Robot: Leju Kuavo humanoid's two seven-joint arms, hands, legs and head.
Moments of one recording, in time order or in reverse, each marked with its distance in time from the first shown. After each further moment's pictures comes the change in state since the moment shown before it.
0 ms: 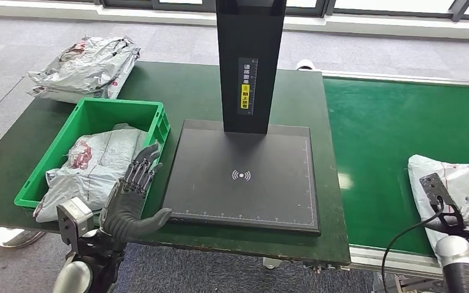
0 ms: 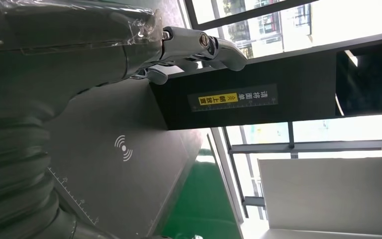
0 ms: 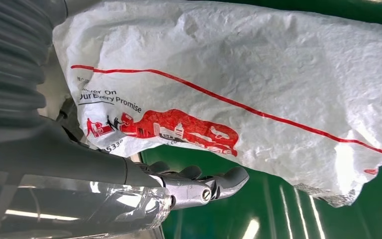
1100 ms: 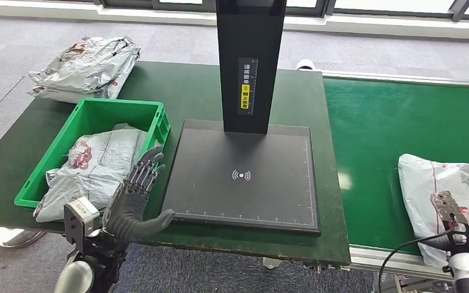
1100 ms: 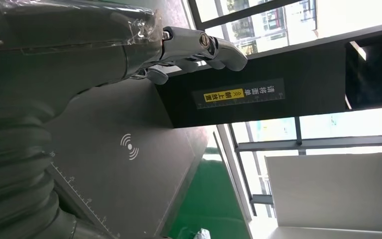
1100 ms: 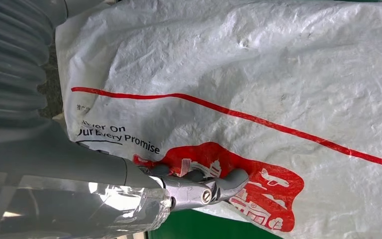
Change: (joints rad) left arm -0.002 -0.008 0.002 0.008 -0.030 -0.023 0.011; right arm 0.041 0.016 -0.166 0.055 -0.177 0.180 -0.085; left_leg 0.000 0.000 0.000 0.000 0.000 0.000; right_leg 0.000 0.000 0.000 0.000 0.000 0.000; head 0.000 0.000
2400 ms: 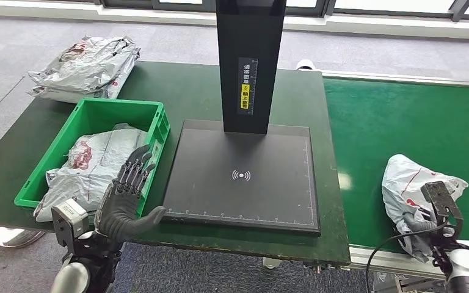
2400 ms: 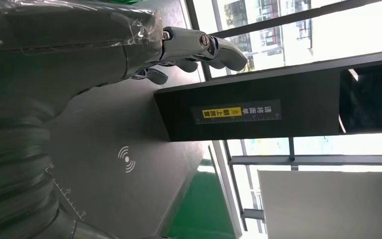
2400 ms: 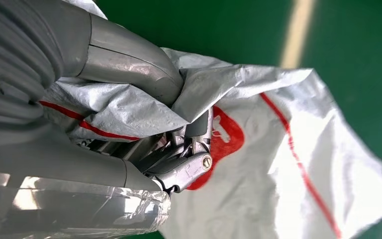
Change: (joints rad) left arm 0.017 0.000 0.034 0.001 0.022 0.058 -0.042; right arm 0.011 0.054 -0.005 -0.097 -0.340 0.234 -0.146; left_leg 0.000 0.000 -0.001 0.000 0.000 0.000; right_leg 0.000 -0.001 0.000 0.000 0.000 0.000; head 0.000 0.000
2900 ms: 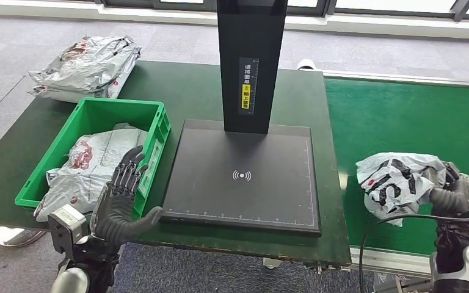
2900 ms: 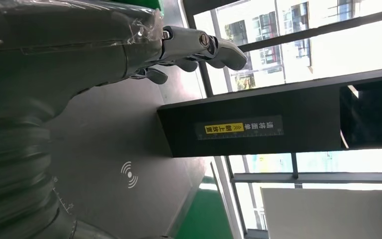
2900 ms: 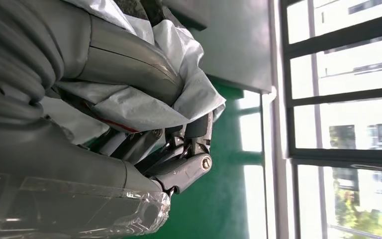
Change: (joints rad) left arm 0.028 -0.025 0.015 -0.026 -0.058 0.031 -0.017; right arm 0.090 0.142 -0.006 -0.512 -0.435 -0.093 -0.071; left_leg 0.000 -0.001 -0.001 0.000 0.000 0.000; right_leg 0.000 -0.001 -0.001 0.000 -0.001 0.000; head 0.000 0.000
